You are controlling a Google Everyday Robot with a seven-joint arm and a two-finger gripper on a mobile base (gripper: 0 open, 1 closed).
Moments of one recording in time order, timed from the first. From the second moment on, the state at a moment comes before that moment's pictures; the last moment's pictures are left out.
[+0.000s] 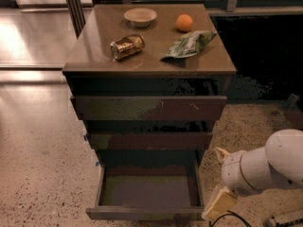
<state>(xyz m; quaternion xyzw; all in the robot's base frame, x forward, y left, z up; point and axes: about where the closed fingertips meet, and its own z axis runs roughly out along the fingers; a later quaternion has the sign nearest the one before) 0.381 -0.165 0.674 -0.56 0.79 0.10 0.23</state>
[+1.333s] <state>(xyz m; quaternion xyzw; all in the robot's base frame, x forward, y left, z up) 0.395 -0.116 0.459 -0.51 0.80 0.19 0.25</state>
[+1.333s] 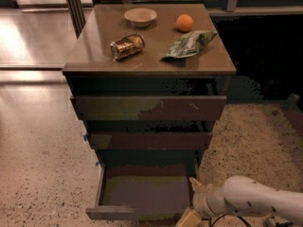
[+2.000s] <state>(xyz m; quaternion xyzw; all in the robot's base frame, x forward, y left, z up) 0.383 -0.106 0.429 -0.49 0.80 0.22 0.25</state>
